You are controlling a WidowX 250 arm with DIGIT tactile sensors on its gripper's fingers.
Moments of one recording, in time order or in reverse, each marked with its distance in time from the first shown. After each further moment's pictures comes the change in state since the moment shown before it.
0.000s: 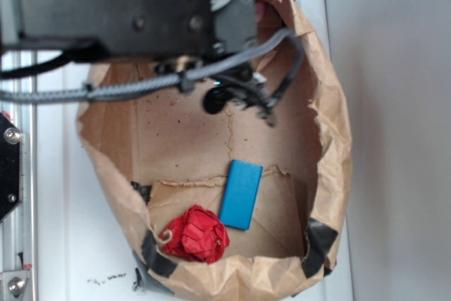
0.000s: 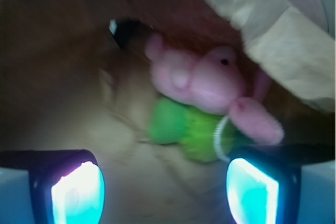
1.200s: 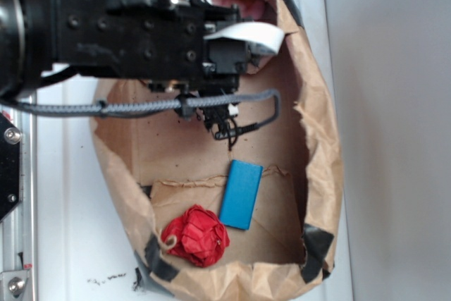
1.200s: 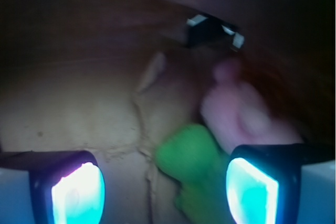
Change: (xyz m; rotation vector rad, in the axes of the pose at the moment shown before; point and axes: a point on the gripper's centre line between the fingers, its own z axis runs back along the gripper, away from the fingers) arm 0.007 -0.008 -0.022 -0.048 -0.087 -0.598
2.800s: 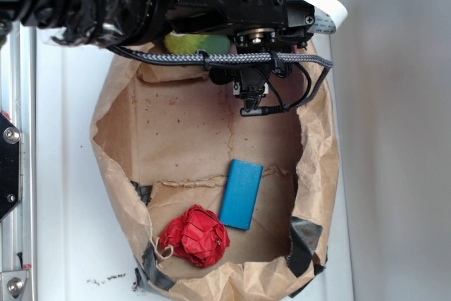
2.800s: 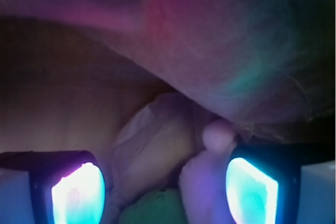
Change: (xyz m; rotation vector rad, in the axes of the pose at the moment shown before) arm 0.029 0.028 -0.022 0.028 0.065 -0.102
